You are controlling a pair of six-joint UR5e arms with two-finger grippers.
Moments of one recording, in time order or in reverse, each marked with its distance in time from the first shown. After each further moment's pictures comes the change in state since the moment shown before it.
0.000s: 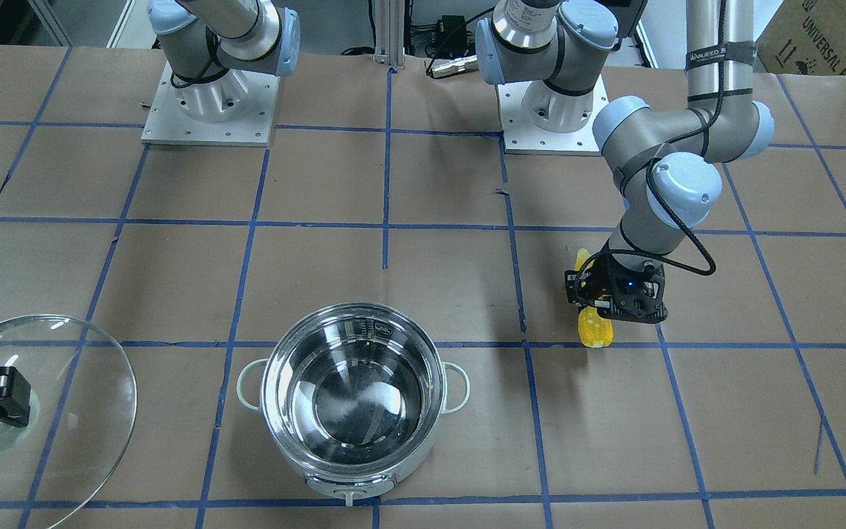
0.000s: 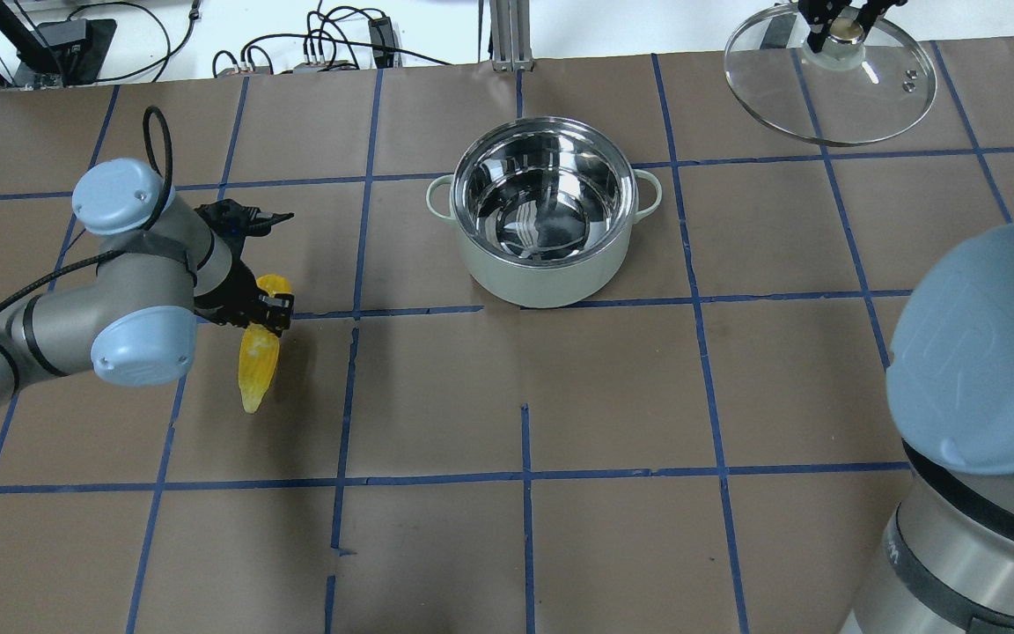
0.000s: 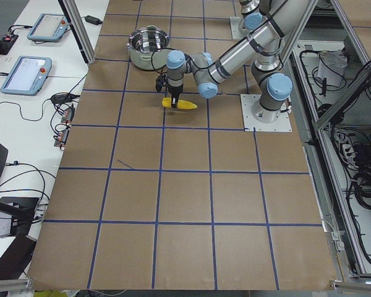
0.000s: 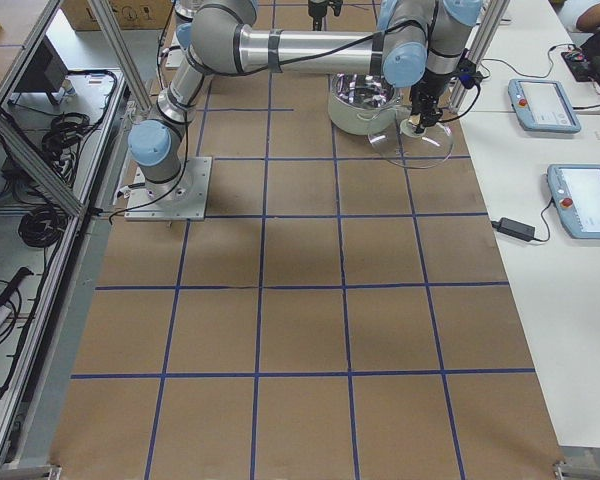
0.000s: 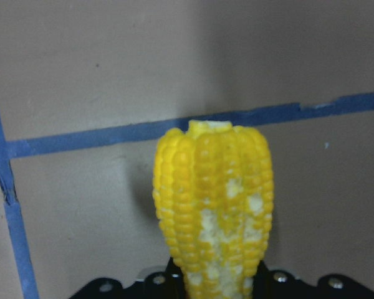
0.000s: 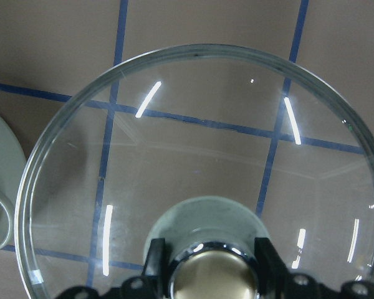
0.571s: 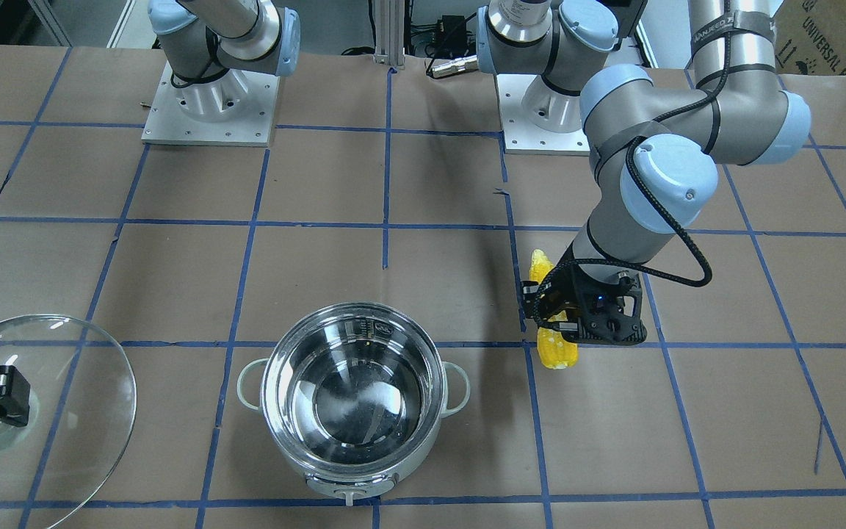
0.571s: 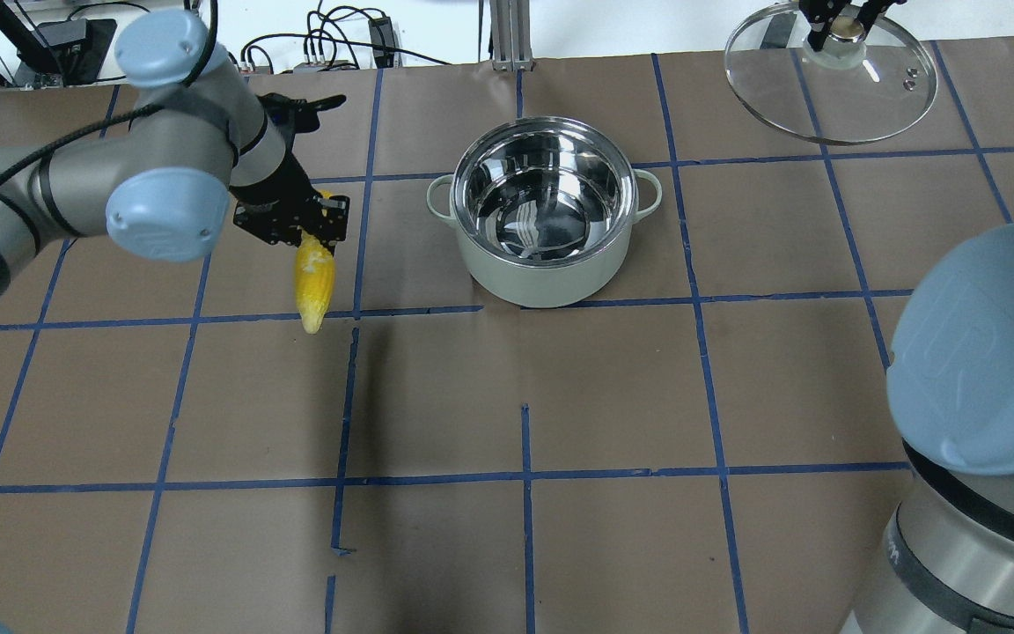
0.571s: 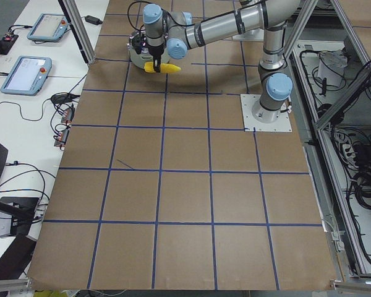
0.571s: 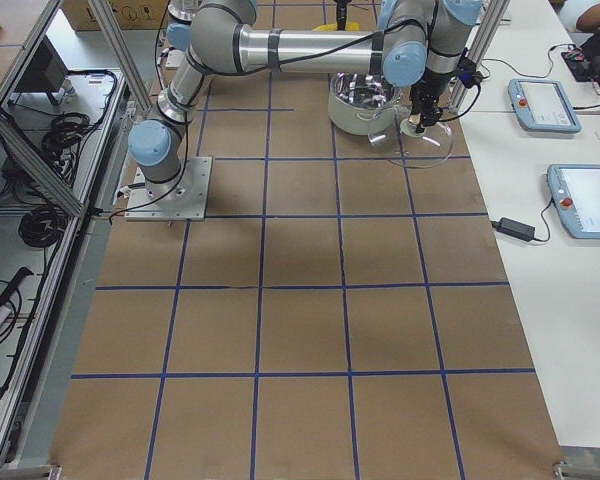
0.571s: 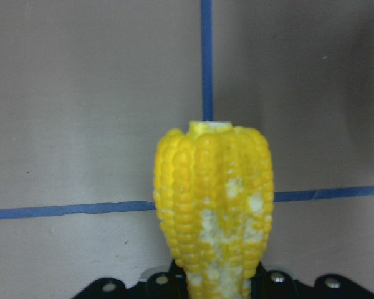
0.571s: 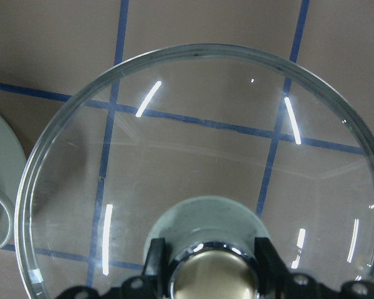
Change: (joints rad) left arm -0.194 -0.078 0.423 -0.356 -0.064 -0.290; right arm 0.000 0.002 0.000 0.000 0.001 -0.002
